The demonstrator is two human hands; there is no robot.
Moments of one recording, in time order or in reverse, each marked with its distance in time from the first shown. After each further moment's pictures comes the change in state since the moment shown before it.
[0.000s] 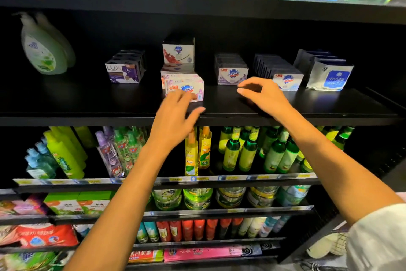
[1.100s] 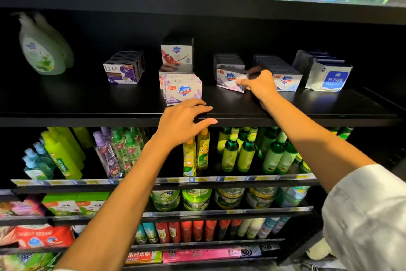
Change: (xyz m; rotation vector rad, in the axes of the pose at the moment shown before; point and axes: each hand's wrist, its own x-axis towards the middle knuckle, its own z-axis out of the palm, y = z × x) left_hand 0.013 0.011 0.012 0.150 -0.353 -0.023; right_hand 0.059 0.025 0.015 0.198 0.266 0.383
